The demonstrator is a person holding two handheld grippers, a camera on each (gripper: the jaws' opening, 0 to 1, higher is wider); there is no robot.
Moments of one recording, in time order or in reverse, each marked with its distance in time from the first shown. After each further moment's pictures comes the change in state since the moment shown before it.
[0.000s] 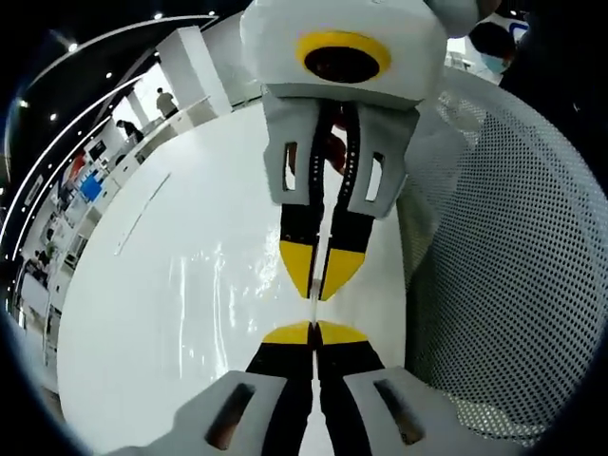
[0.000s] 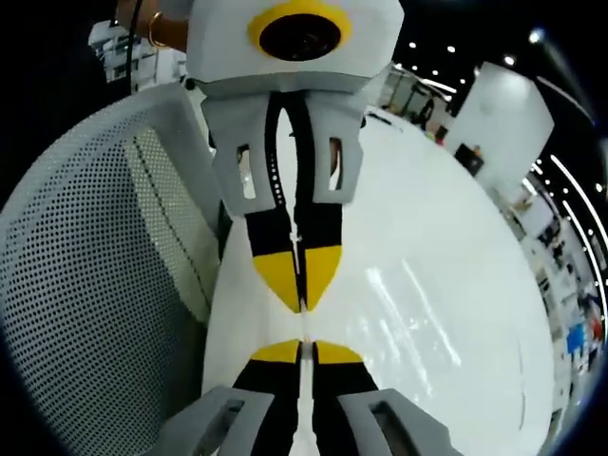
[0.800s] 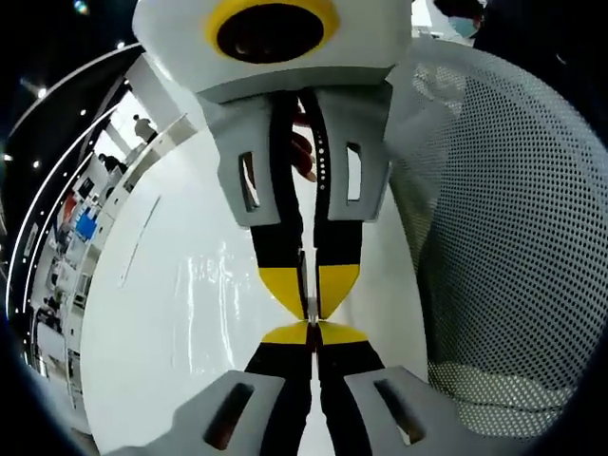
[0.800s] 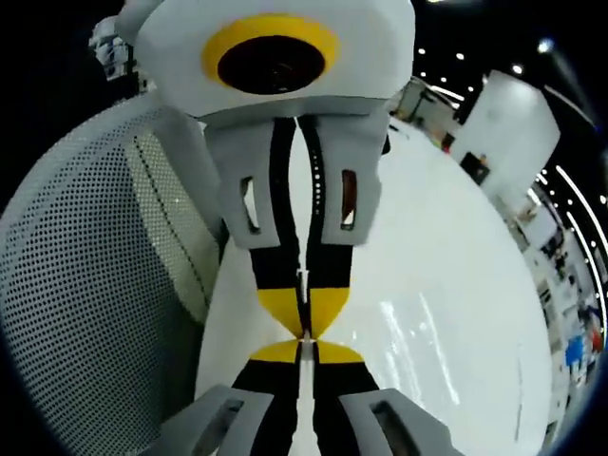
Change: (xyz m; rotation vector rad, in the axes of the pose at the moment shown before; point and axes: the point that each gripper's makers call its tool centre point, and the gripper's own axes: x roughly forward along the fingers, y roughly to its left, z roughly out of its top) left arm 0.009 0.005 0.005 0.162 0.026 0.003; right arm 0.003 -0.004 0.010 -0.018 -0.021 0.015
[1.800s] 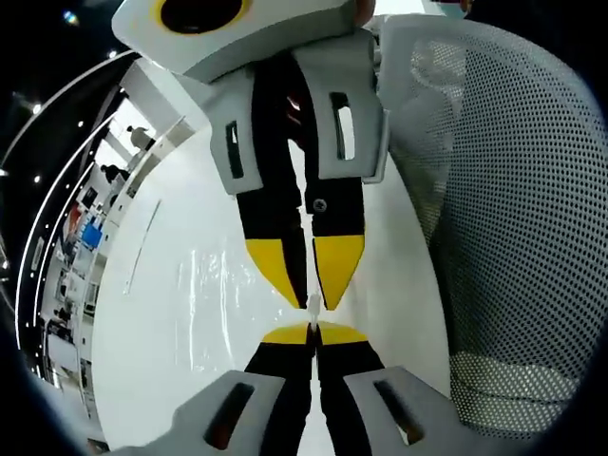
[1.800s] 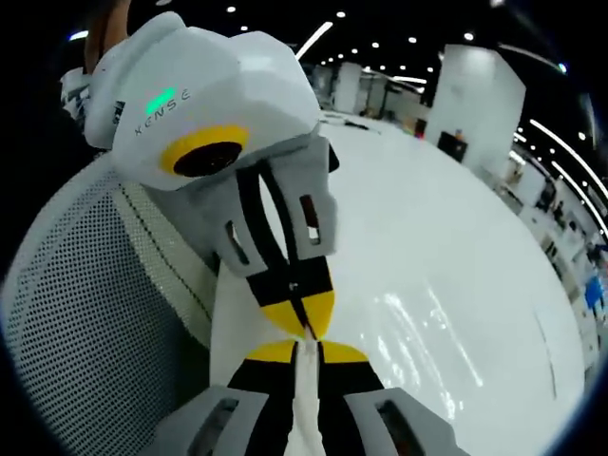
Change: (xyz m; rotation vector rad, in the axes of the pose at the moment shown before) left arm 0.013 0.007 -0.008 0.061 0.013 0.031; right arm -0.008 -0.005 0.001 0.193 -0.095 -0.004
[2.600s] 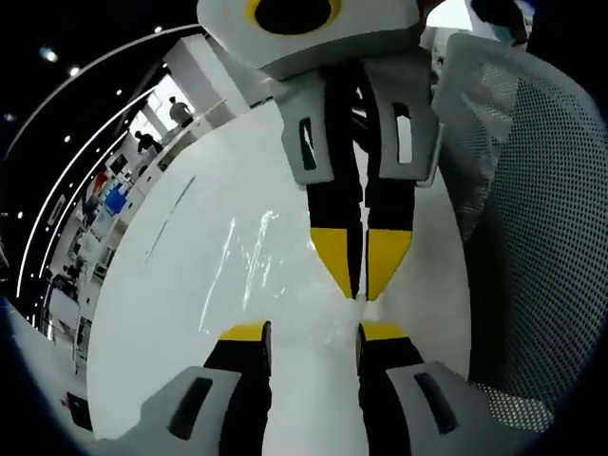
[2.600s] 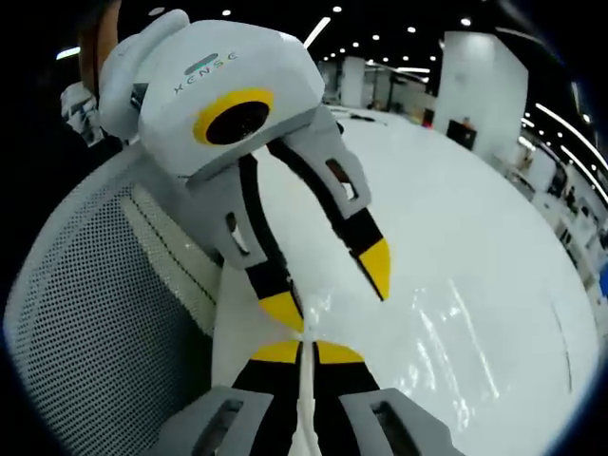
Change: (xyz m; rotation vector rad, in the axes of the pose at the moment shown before) left arm -0.001 0.025 -0.004 -0.141 0.000 0.119; right arm 0.001 -0.003 -0.010 0.059 0.011 0.094
